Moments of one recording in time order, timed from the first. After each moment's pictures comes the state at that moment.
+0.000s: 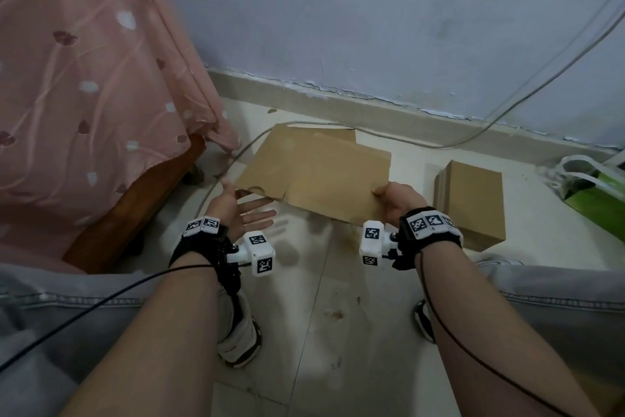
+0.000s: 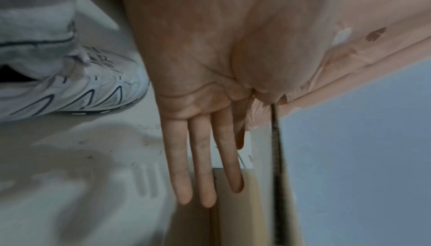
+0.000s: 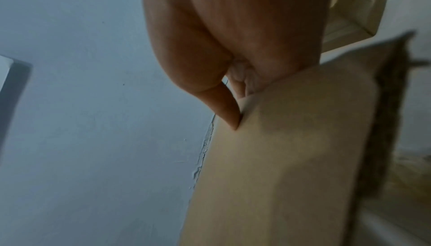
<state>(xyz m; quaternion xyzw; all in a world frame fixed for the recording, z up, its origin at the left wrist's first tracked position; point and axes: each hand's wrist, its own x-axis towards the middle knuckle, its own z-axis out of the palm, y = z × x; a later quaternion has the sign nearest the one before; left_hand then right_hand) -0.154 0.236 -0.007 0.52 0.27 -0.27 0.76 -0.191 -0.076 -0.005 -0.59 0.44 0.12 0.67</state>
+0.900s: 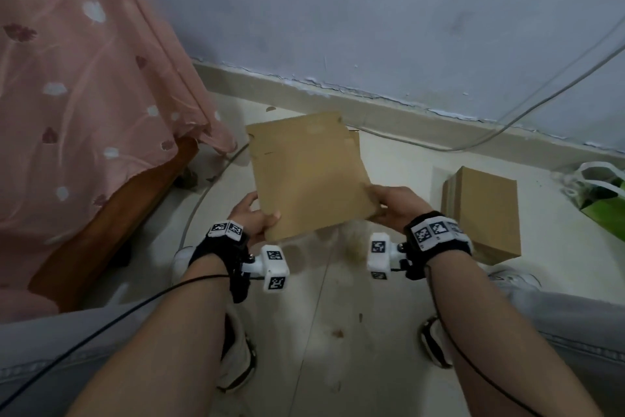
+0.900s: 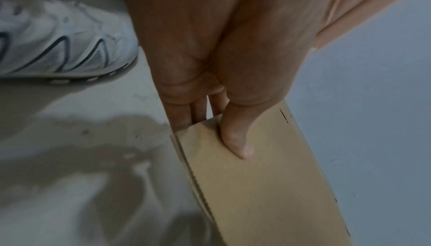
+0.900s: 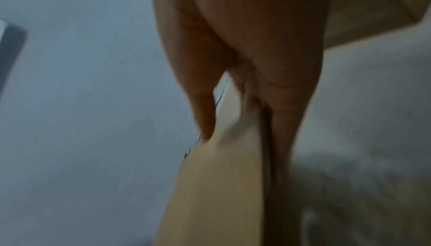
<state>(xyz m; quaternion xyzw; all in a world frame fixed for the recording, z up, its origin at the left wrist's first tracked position) -0.128 0.203 -0.050 0.69 0.22 -0.29 0.62 -0.164 -0.082 -0.018 -0.56 0.38 0.15 0.72</state>
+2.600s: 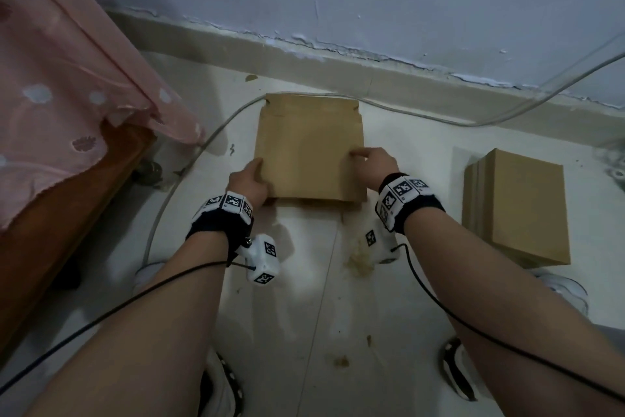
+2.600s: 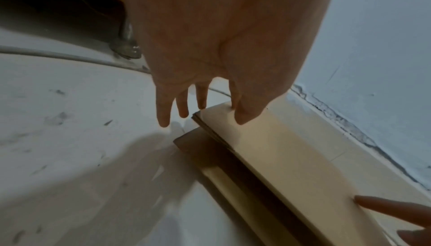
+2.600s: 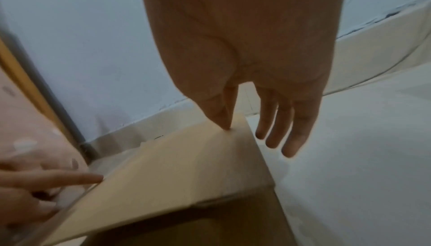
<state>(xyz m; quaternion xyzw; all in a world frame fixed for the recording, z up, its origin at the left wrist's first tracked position) -0.025 0.165 -0.123 0.91 0.09 -0.26 0.32 -0.050 -0.089 -0.116 -0.90 0.25 0.16 0.34</state>
